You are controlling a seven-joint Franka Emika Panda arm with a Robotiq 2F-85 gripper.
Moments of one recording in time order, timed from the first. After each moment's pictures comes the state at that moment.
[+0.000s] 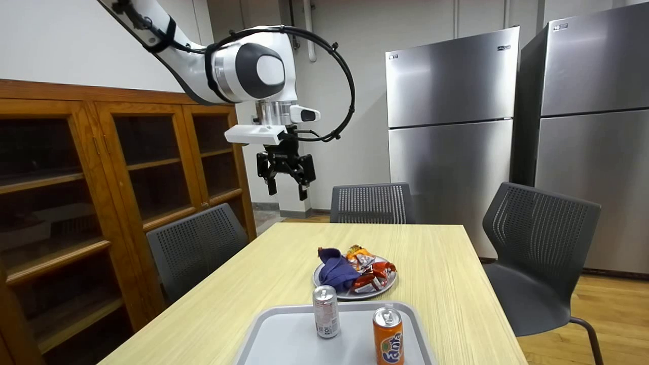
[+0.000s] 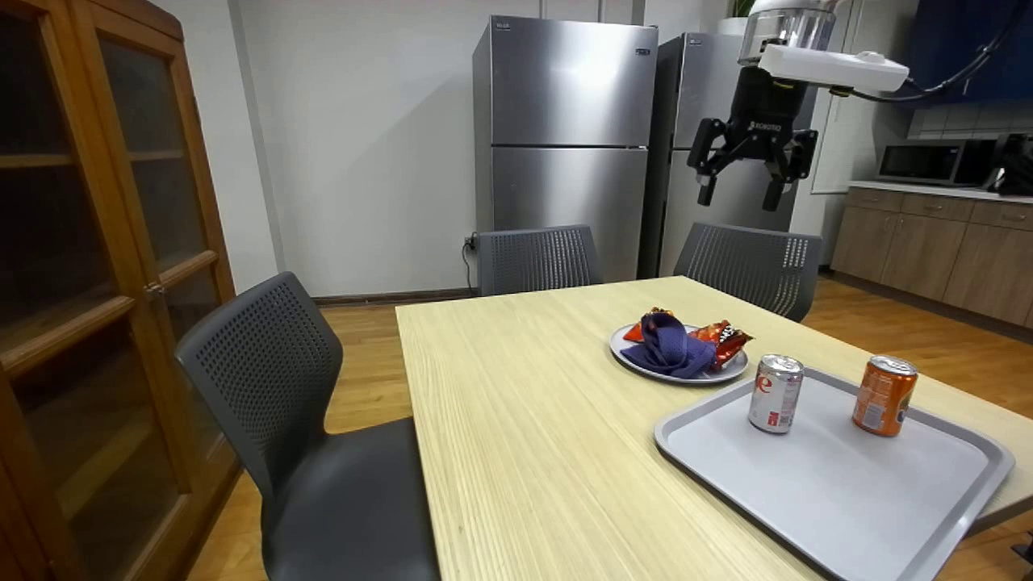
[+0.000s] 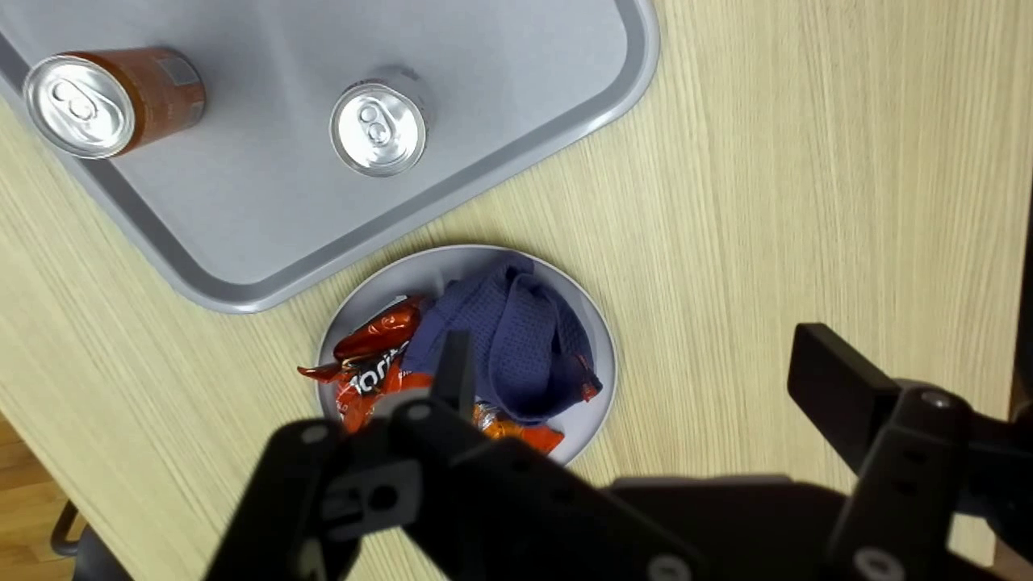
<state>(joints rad) -0.04 -0.04 -0.08 -2.21 0.07 2.26 0.02</state>
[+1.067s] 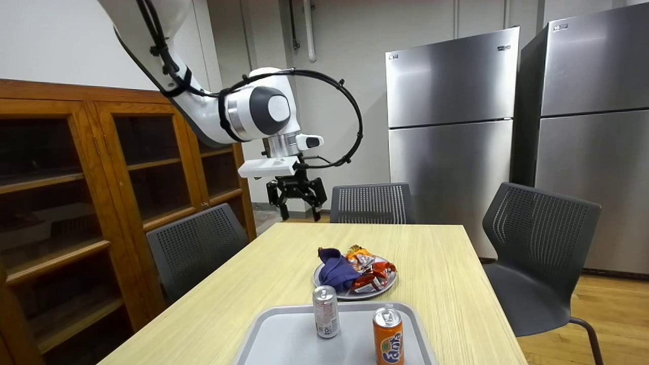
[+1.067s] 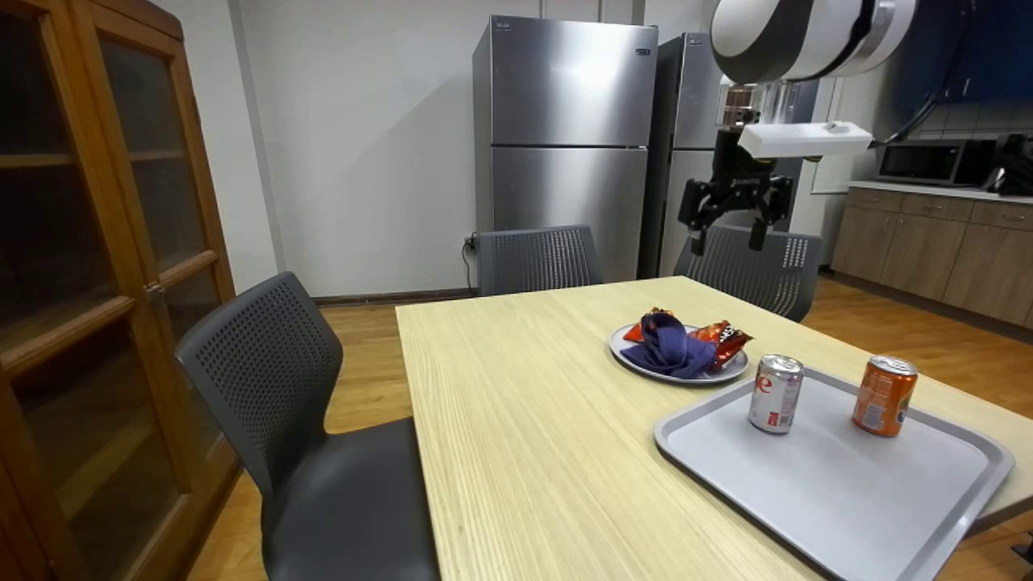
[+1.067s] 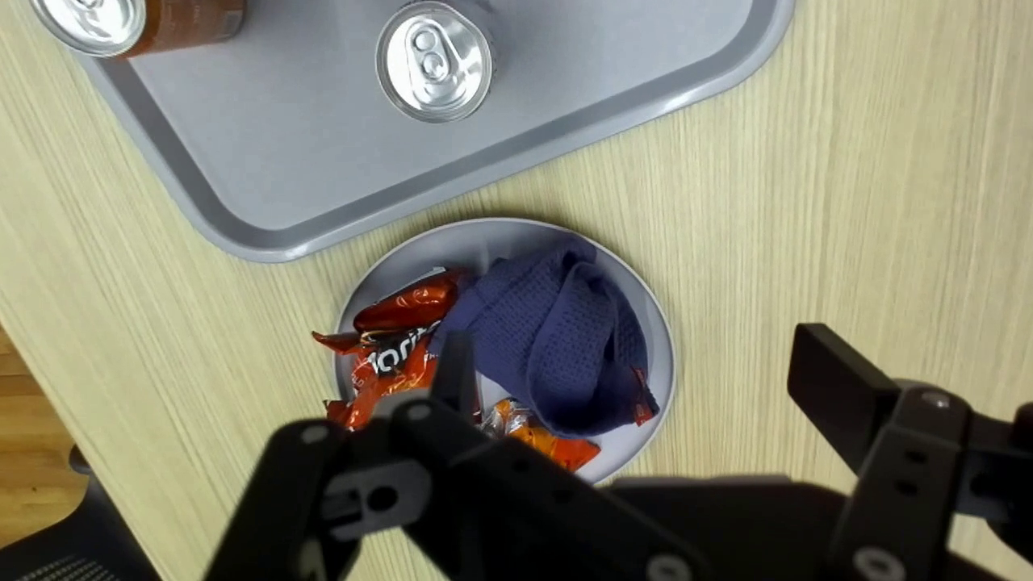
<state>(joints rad) -0.04 0.11 -0.07 -2.22 -0.09 2.45 0.04</state>
